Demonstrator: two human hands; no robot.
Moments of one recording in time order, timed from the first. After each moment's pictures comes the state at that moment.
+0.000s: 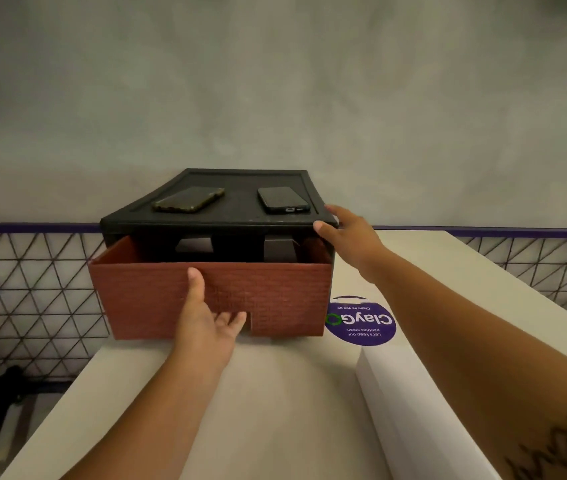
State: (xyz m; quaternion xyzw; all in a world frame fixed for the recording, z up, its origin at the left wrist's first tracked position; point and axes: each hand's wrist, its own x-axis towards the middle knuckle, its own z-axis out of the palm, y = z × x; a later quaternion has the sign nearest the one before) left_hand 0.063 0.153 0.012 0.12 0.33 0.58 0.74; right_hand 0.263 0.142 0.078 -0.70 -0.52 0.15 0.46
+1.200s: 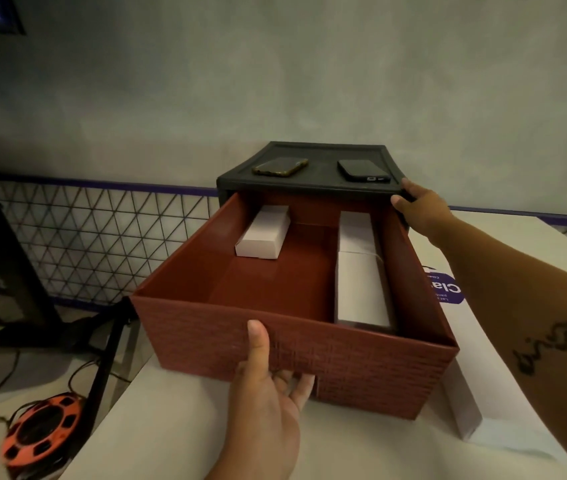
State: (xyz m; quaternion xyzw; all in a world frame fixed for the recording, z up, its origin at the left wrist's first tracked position) left_hand -0.009 -0.030 -0.007 0.10 0.34 0.62 0.70; right_hand 0.259 0.149 0.070 -0.73 -0.53 0.12 0.42
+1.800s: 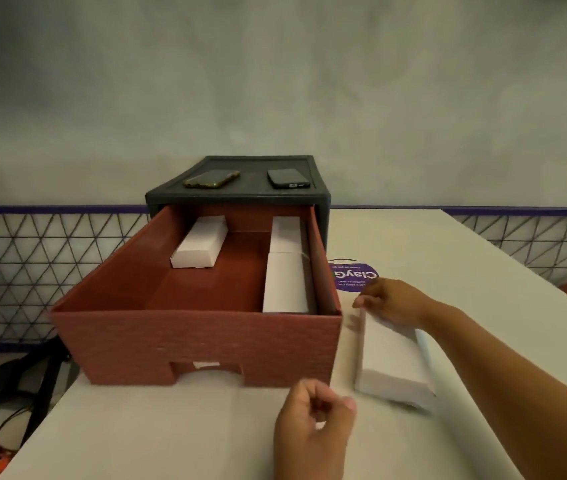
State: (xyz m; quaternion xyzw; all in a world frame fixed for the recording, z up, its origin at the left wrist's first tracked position) left_hand 0.076 -0.100 -0.051 0.46 0.41 0.51 0.60; right_hand 0.293 -0.006 0.002 -0.75 -0.64 0.14 0.11
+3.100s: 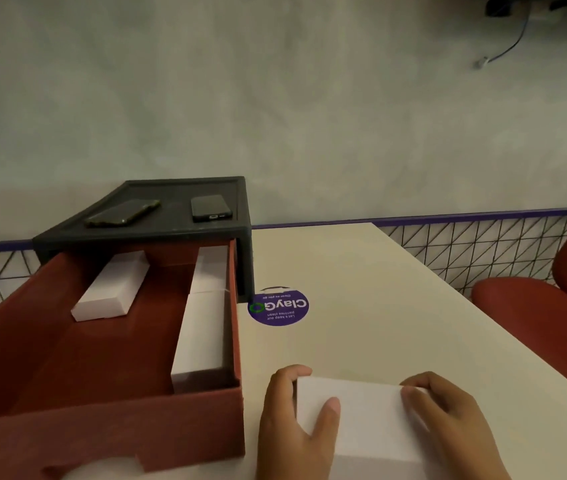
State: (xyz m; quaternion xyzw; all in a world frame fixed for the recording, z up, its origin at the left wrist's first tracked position) left_hand 0.154 -0.084 -0.019 0.68 0.36 0.46 0.43; right_hand 0.306 -0.172 -0.008 -0.75 -0.34 0.16 0.54
